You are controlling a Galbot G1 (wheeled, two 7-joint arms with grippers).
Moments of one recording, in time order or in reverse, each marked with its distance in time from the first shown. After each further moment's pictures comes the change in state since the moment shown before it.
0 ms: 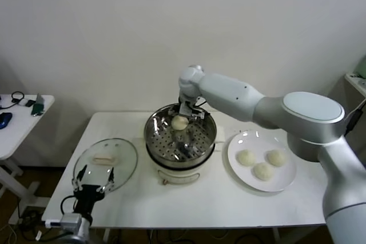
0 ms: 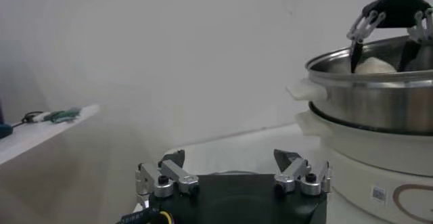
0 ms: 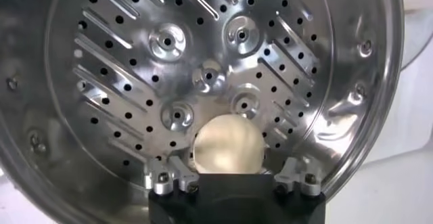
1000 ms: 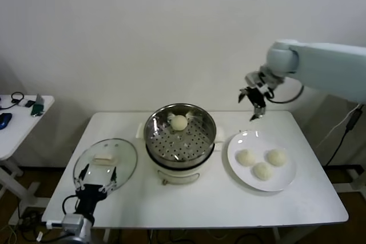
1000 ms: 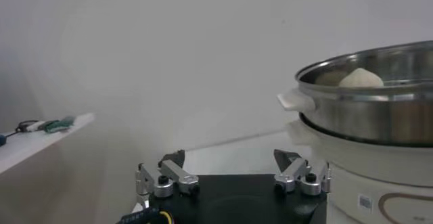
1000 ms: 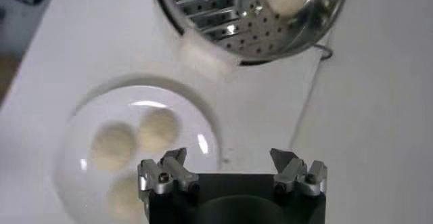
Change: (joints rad) left arm 0.010 -0.011 0.008 -0.031 0.017 0.007 0.002; right arm 0.346 -0.642 -0.491 0.513 0.820 -0.737 0.052
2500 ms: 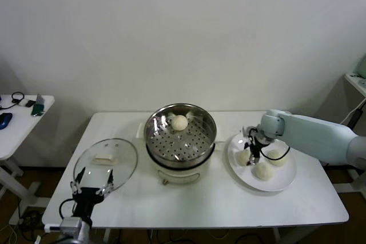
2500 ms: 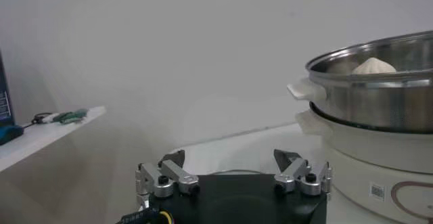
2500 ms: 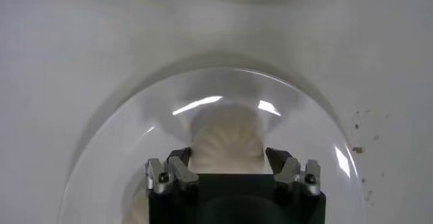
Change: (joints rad) left arm 0.009 -0.018 -0.012 0.014 0.009 -0.015 -0.011; right arm -0.503 0.095 0.326 -0.257 -0.104 -0.134 0.096
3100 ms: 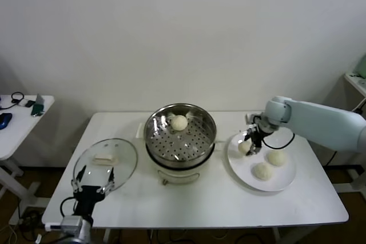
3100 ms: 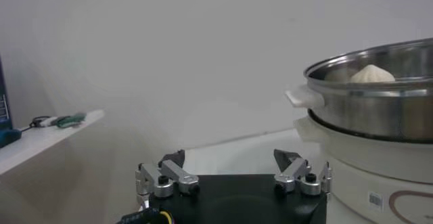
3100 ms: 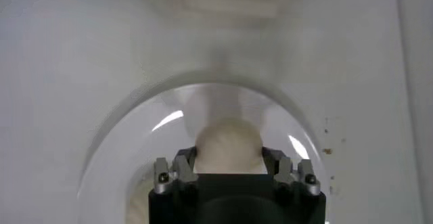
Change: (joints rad) left arm -0.007 -0.002 0.005 -0.016 -0.004 0.008 -0.004; right arm 0.312 -0.006 -0.148 0.109 0.139 0.030 -0.082
